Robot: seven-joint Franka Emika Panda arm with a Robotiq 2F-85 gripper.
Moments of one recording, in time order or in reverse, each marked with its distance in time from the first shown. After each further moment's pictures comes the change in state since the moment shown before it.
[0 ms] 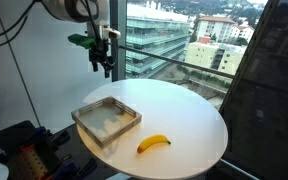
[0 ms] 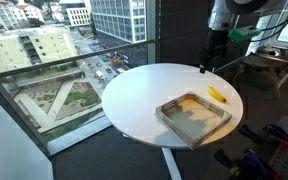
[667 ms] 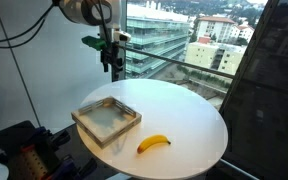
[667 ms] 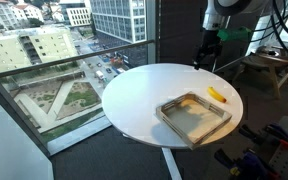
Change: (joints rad) arm -0.025 0.124 -0.025 0.122 0.000 -0.002 0.057
